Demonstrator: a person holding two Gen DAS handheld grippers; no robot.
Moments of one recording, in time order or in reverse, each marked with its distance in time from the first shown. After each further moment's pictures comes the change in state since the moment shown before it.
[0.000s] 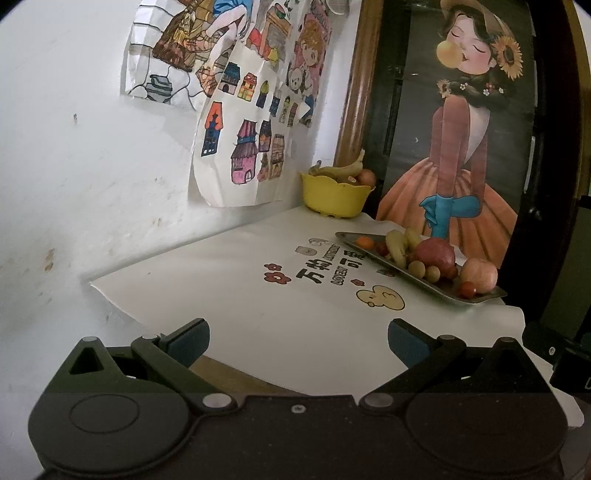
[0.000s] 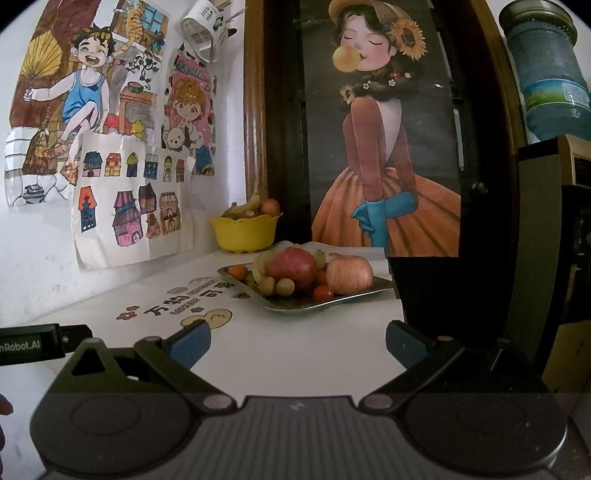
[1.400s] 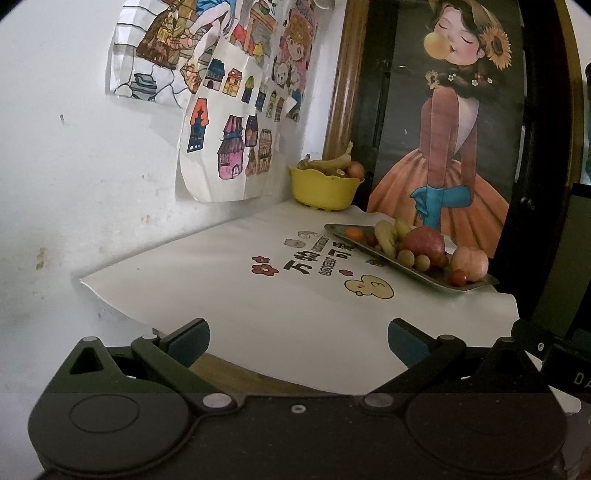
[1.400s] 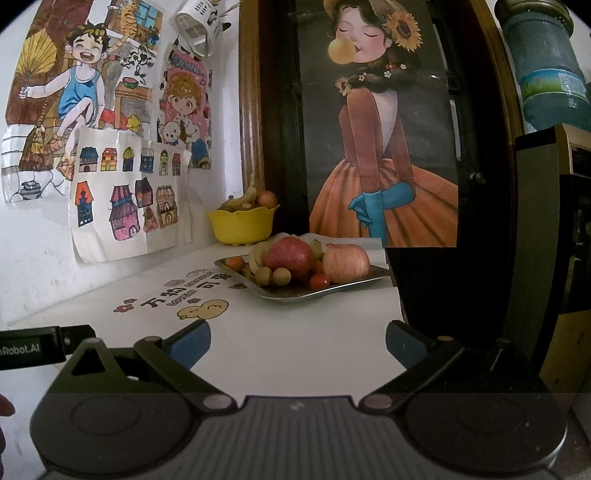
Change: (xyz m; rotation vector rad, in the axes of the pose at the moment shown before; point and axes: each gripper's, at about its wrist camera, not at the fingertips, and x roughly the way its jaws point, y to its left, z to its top) left arm -0.002 -0.008 -0.006 0.028 0.012 -0.021; right arm 0.001 -0.003 -0.007 0.012 0.020 -0.008
